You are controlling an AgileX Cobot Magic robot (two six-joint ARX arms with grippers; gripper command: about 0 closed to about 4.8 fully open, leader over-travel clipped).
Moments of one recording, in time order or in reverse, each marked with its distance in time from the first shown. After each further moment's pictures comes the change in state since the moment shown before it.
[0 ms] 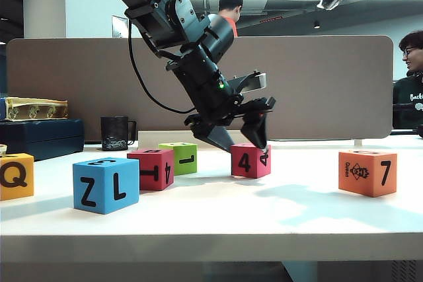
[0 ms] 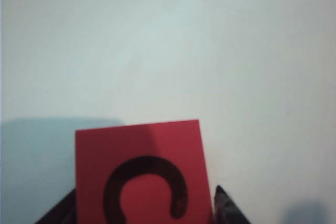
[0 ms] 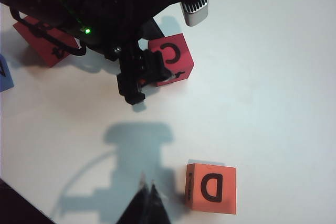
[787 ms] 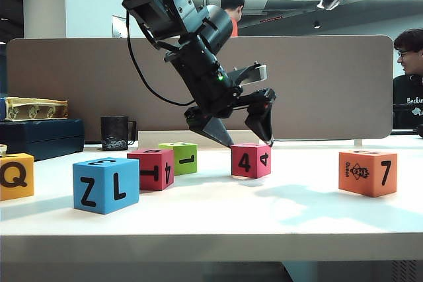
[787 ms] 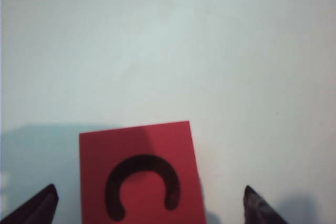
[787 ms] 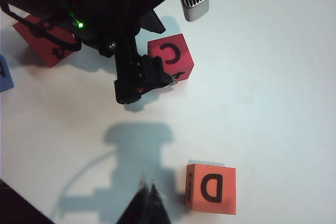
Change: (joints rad) left arm 0.000 -0.026 -0.001 -0.013 0.000 0.026; right arm 0.000 0.000 0.000 0.000 0.000 0.000
